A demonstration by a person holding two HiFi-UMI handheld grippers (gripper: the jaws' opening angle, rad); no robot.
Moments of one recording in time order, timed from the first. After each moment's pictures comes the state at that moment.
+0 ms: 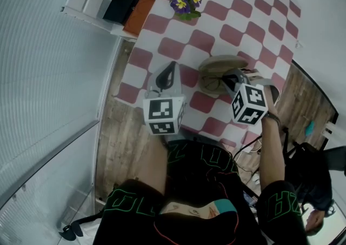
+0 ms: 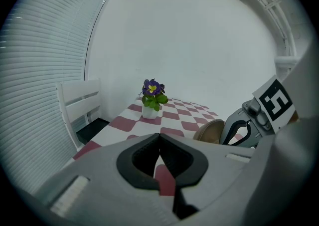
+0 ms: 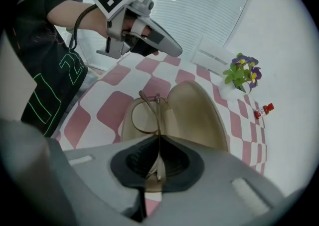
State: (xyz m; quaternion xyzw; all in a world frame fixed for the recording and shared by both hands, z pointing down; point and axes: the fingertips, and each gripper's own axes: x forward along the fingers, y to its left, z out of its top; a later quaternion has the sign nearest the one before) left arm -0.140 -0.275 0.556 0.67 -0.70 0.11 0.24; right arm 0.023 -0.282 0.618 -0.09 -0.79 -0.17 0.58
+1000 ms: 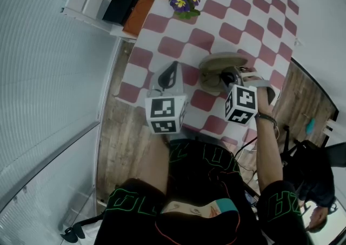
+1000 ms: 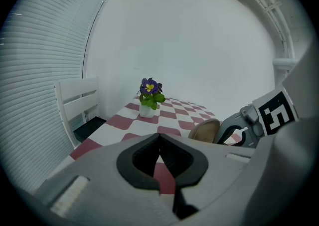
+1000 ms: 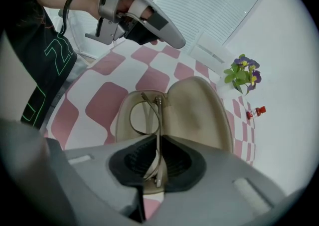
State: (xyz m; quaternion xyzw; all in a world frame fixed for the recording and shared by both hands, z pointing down) left arm -0.133 -0.274 0.557 0.67 -0.69 0.11 0.25; right arm 0.021 -0.286 0.631 -0.05 -0.76 -0.22 0.60
